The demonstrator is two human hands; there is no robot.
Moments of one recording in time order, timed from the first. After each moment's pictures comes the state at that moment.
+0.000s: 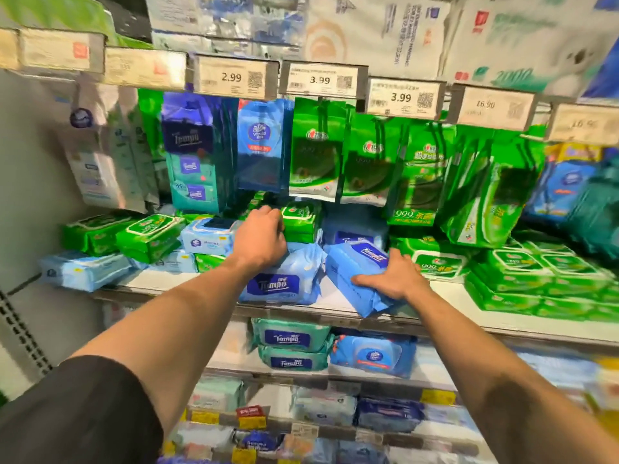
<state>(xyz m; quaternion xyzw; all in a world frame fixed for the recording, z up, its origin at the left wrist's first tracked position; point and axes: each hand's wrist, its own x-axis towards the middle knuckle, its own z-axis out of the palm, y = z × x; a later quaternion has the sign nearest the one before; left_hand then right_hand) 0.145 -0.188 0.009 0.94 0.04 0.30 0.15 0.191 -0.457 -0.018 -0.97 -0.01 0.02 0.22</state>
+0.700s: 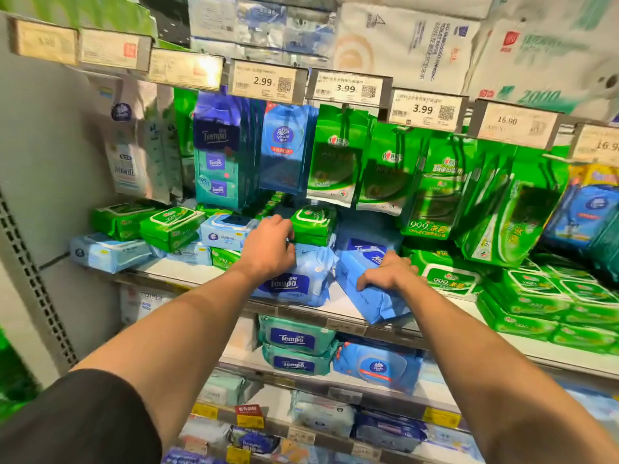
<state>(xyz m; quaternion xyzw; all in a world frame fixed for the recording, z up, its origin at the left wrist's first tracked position) 0.125 -0.184 -0.004 0.94 0.04 0.28 0.17 0.203 -0.426 0.002 -0.98 0.00 0.07 0.16</state>
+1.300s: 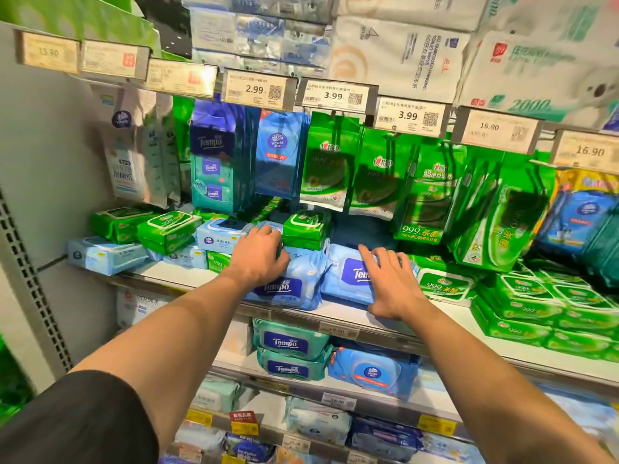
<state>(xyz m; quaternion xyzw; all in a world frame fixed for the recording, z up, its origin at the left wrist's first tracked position) 0.124 -0.181 -0.013 0.96 0.06 0.25 0.09 0.189 -0.455 -0.015 -0.93 -0.30 -0.16 -0.11</state>
